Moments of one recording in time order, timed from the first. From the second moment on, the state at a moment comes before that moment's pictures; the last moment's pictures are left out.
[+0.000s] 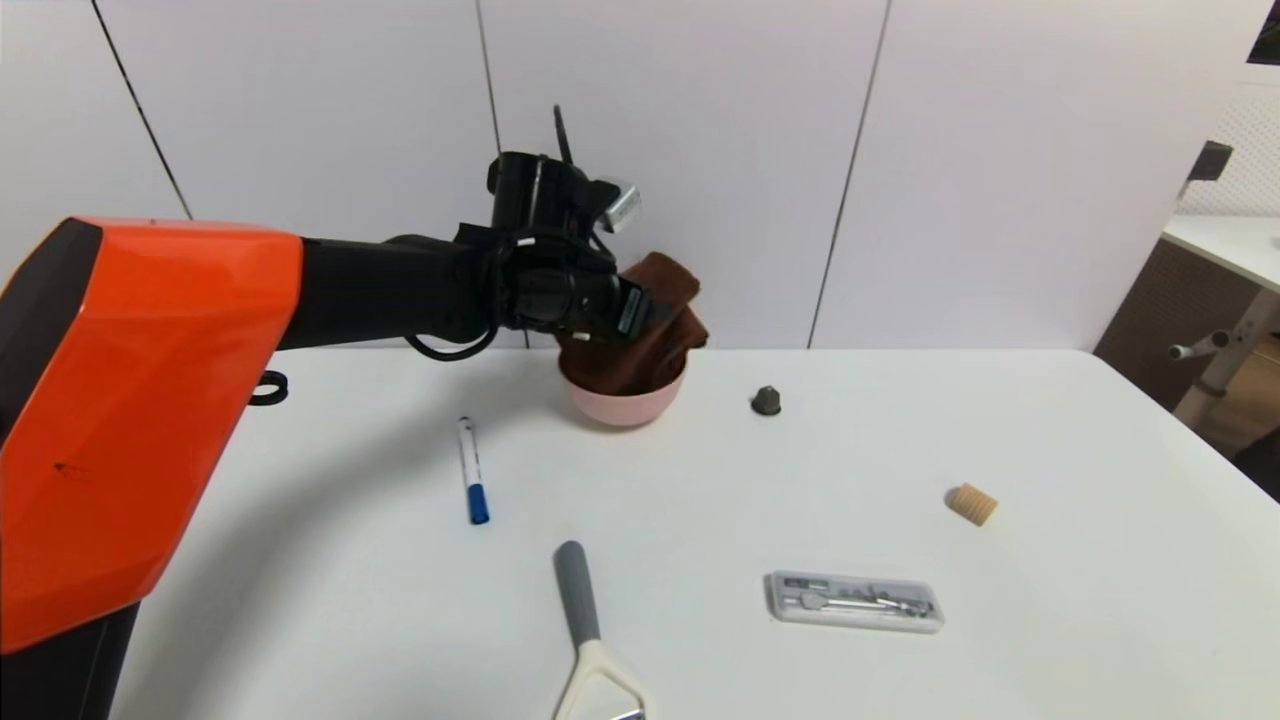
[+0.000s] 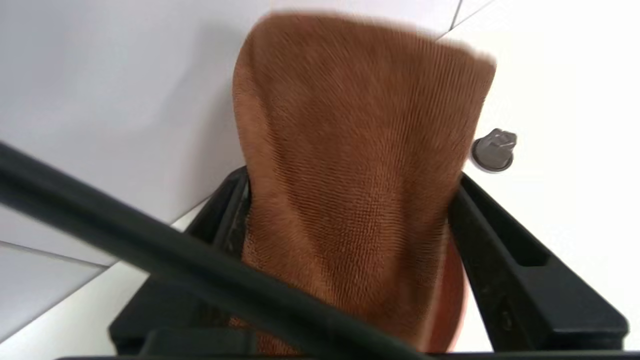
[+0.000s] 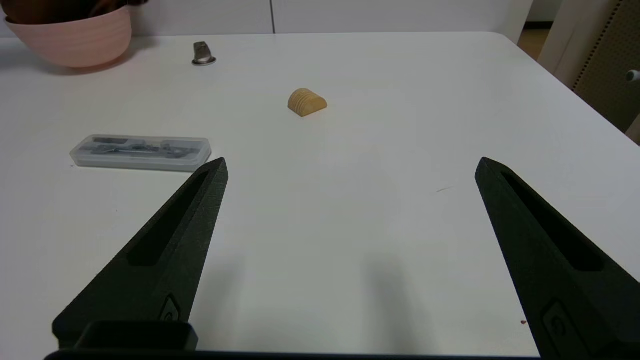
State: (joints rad) left arm -0.50 2.20 -1.87 -0.01 -0.13 0.15; right arm 0.00 0.00 0.00 -0.03 0.00 0.01
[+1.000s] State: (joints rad) left arm -0.51 1.89 -1.81 0.11 -0.03 0.15; right arm 0.00 0.00 0.00 -0.03 0.00 0.01
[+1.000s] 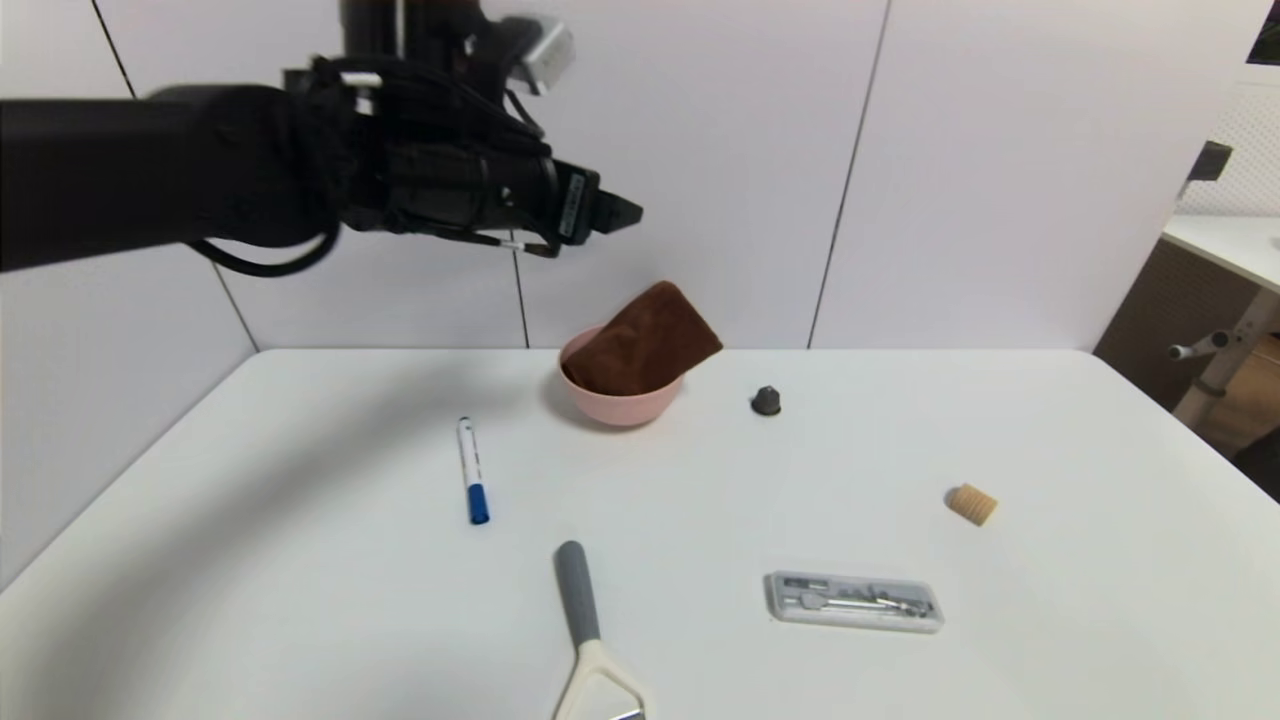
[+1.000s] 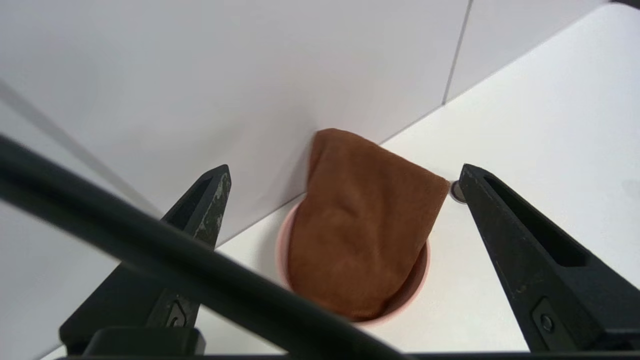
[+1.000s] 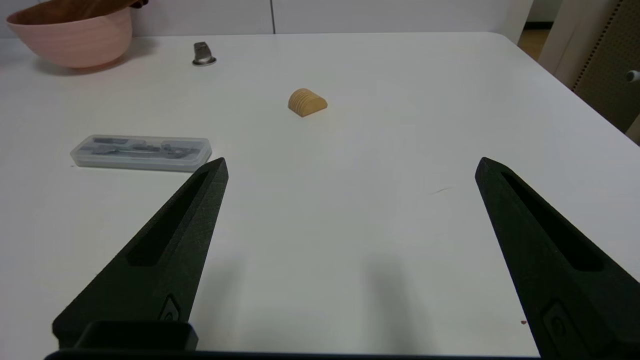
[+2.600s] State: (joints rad) left arm -0.06 0.31 -0.04 -0.18 -0.03 0.05; right arm 0.00 0.00 0.00 -0.03 0.00 0.01
